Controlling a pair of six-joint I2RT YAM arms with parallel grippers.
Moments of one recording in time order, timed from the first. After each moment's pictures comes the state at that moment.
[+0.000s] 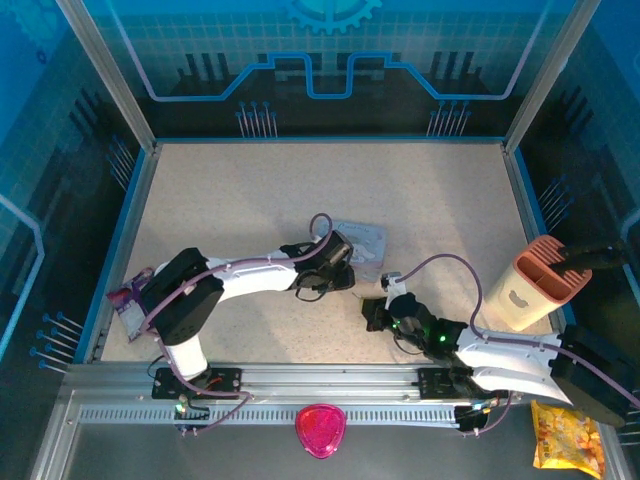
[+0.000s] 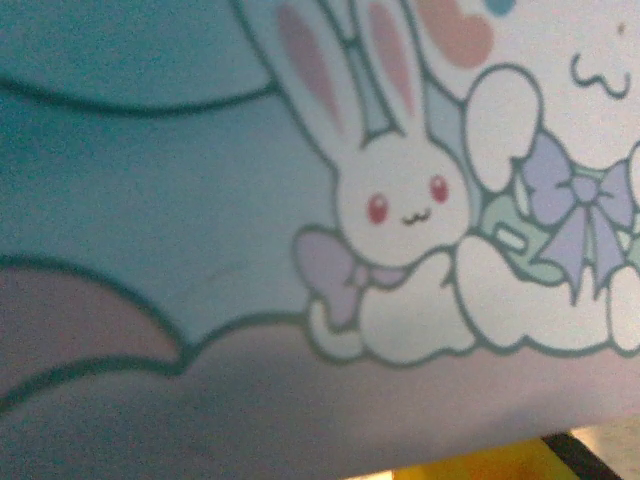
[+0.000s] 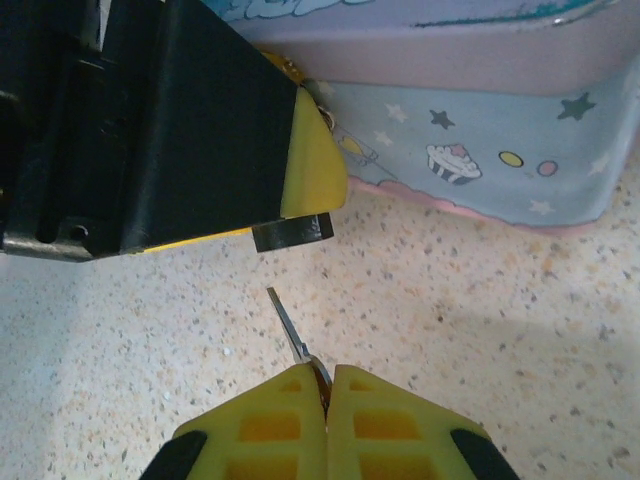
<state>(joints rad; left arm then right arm) -0.85 1.75 1.05 -0.32 0.06 -1.02 0.98 0.99 0.13 0.32 0.24 0.76</state>
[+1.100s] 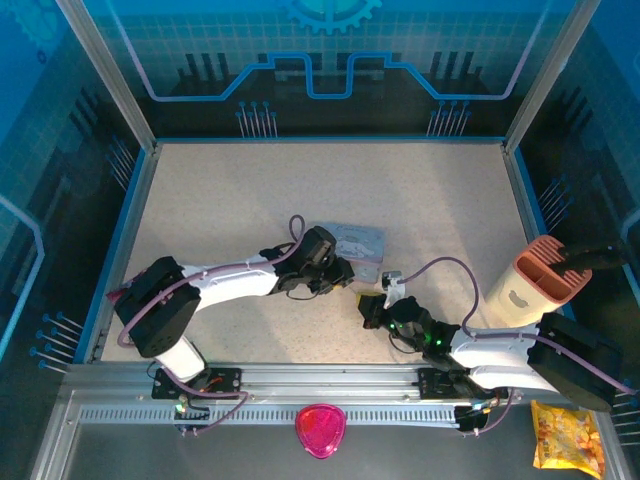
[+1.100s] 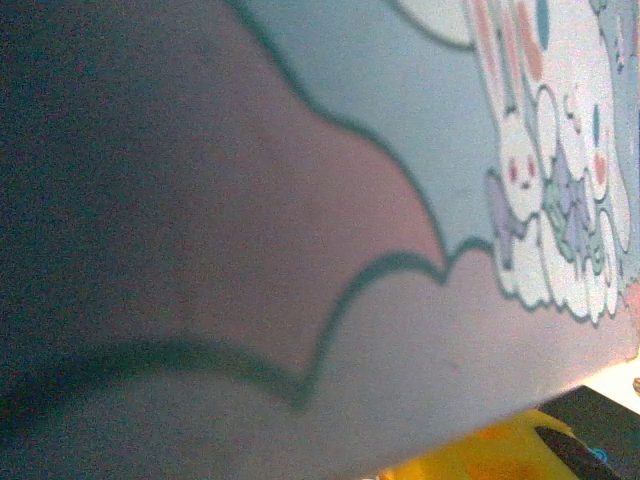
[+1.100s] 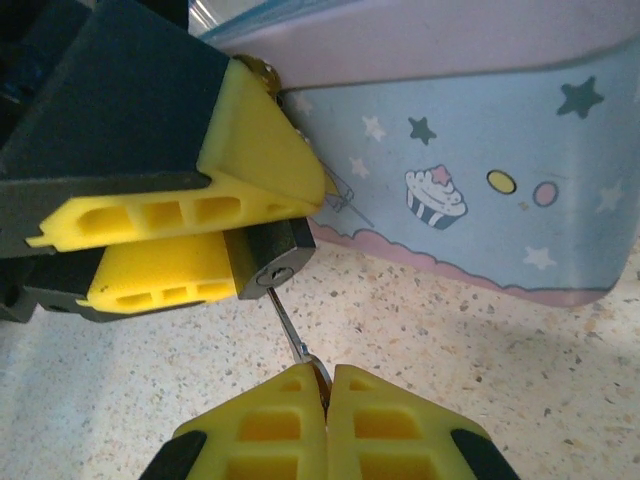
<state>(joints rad) -0.81 1.62 0.91 -0.13 0.21 -1.30 1.00 1.11 0.08 0.62 0.29 0.76</state>
